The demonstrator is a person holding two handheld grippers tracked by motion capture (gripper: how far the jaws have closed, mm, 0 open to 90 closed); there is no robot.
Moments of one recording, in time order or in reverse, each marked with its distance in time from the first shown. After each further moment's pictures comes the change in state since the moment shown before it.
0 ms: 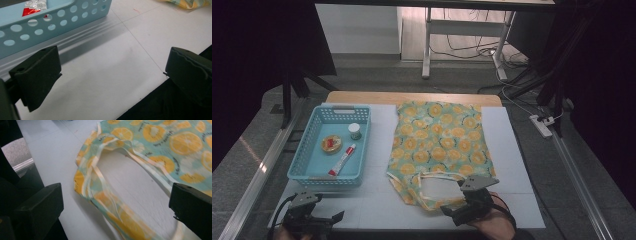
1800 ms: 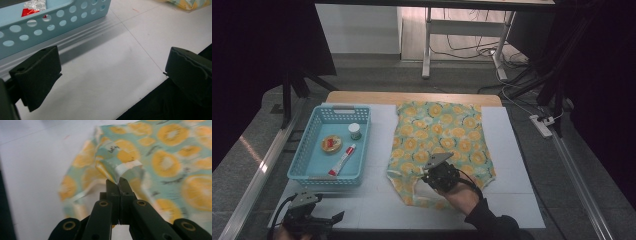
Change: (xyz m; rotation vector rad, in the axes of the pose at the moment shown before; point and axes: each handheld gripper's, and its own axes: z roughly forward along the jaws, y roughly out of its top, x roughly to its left) left arm 0.000 0.000 0.000 -0.001 -0.001 0.005; right arm -0.007 0.075 0.069 0.167 -0.020 -0.135
